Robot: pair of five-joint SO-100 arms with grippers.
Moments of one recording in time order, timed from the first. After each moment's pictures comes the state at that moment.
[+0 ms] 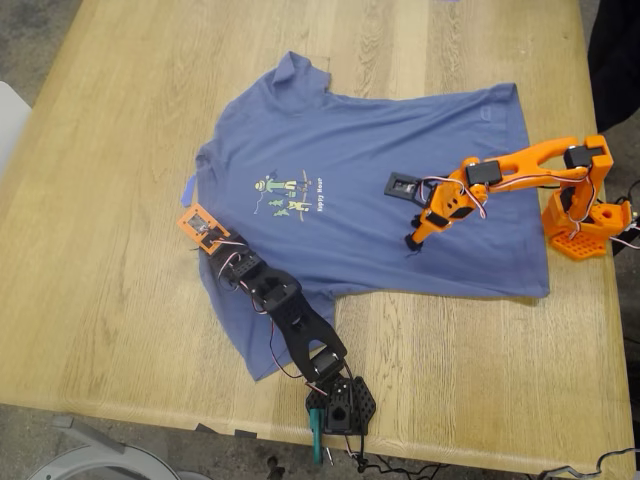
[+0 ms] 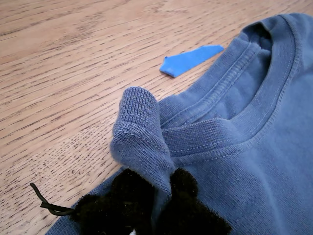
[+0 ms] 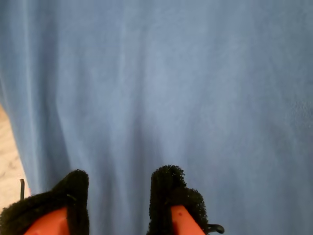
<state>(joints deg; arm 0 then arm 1) -37.5 56.7 92.6 -4.7 -99.1 -12.4 89.9 96.0 44.5 -66.4</state>
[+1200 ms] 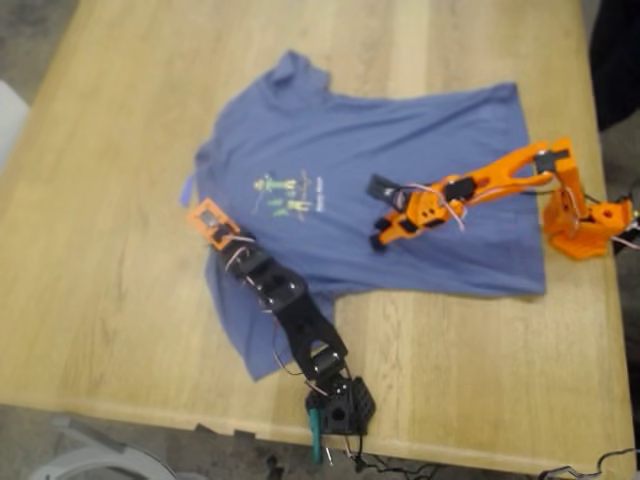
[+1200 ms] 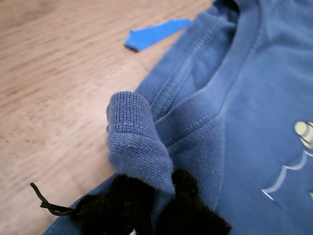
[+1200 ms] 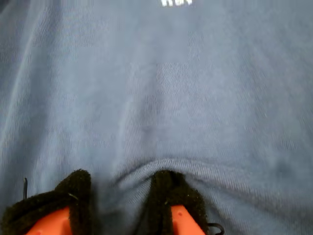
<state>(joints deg) -32.6 64.4 99.7 -1.9 -99.9 -7.5 60.7 88.7 11.3 -69.5</state>
